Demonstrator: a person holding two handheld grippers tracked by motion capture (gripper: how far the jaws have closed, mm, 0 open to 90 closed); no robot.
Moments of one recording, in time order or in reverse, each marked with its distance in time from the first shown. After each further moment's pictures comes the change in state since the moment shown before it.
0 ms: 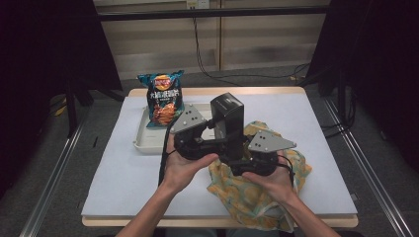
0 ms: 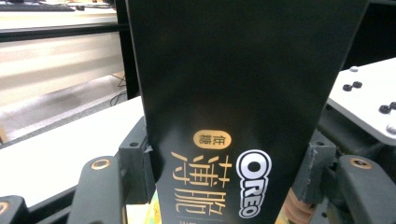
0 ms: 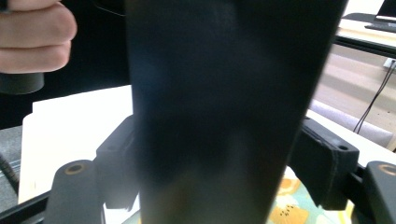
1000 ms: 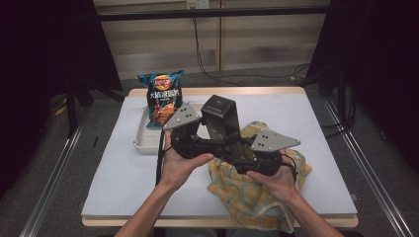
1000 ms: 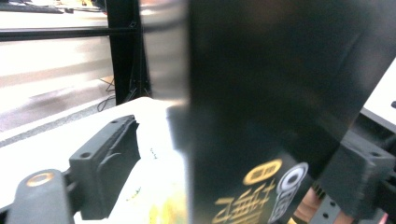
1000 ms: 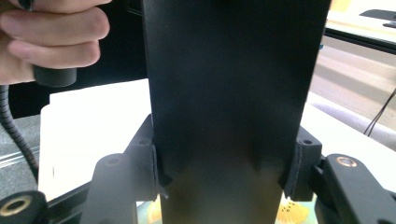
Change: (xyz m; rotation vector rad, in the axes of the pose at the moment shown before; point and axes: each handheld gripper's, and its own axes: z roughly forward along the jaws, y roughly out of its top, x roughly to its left) left arm 0.016 0.000 -0.006 -0.018 -0.070 -0.052; right arm -0.003 0.008 -0.011 0.027 0.063 -0.023
